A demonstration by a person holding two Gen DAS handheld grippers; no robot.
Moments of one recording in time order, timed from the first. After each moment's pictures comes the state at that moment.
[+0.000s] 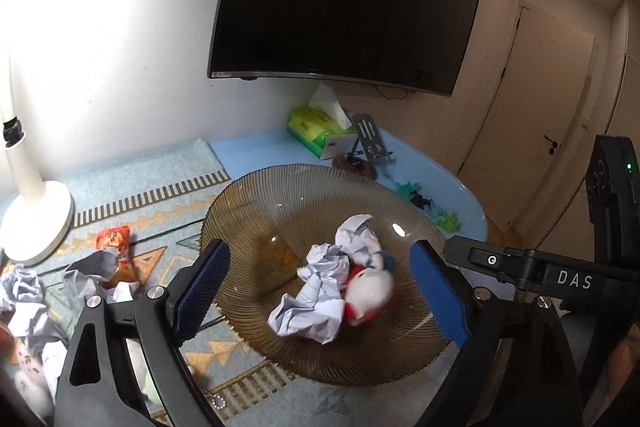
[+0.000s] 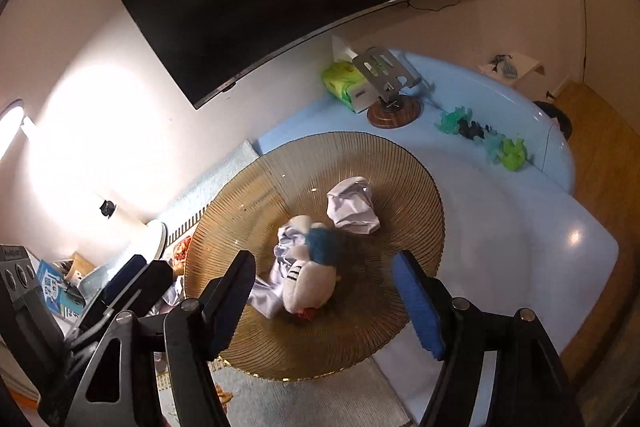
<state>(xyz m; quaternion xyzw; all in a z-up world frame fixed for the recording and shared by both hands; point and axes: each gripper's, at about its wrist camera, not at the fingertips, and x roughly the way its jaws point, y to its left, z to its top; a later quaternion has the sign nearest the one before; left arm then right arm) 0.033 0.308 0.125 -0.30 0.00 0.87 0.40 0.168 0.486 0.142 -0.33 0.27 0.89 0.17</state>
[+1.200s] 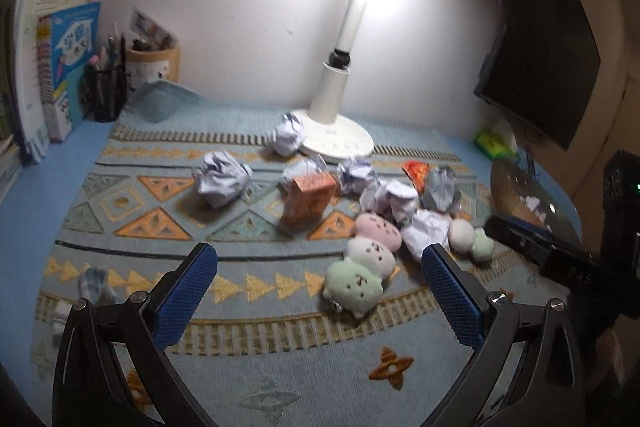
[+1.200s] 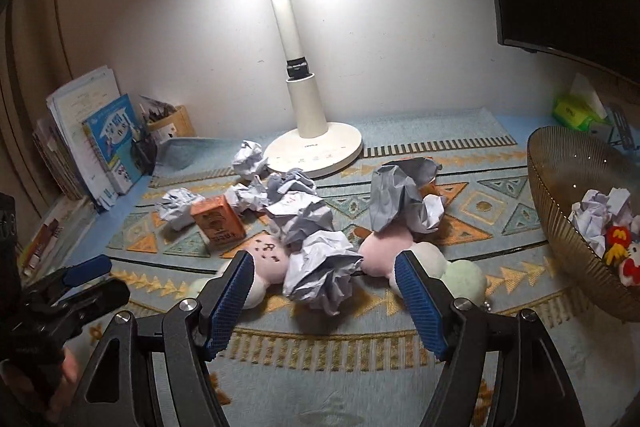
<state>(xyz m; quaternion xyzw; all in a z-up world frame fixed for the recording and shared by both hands) 0.038 -0.025 0.072 -0.34 -0.06 0.92 0.20 0.070 0.195 0.075 -0.32 0.07 0.95 -0.02</state>
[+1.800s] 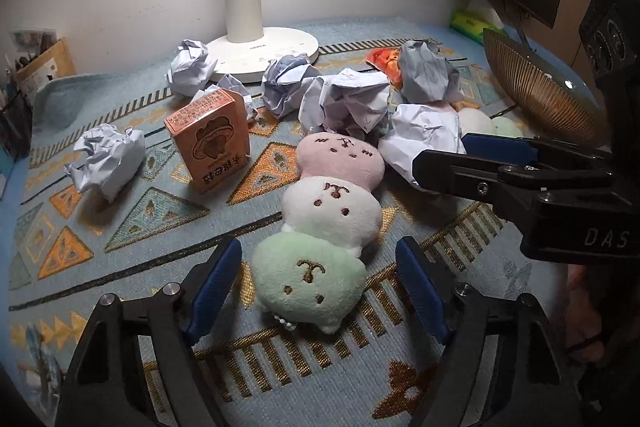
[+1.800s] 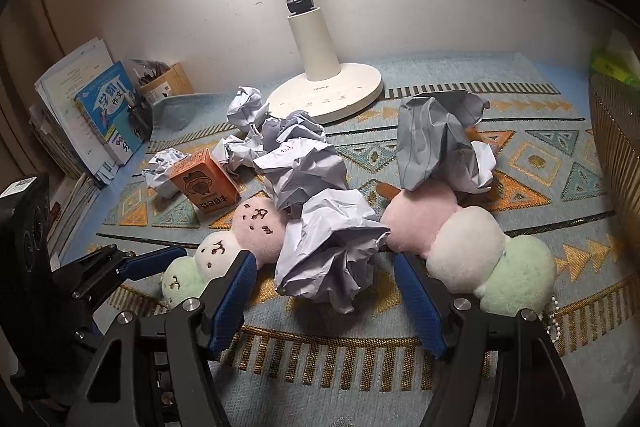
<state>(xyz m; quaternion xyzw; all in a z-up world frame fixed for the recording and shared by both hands) 0.005 0.058 0.016 -0.42 0.10 0.87 0.25 0.027 0.198 0.033 -0.39 0.10 0.91 -0.07</state>
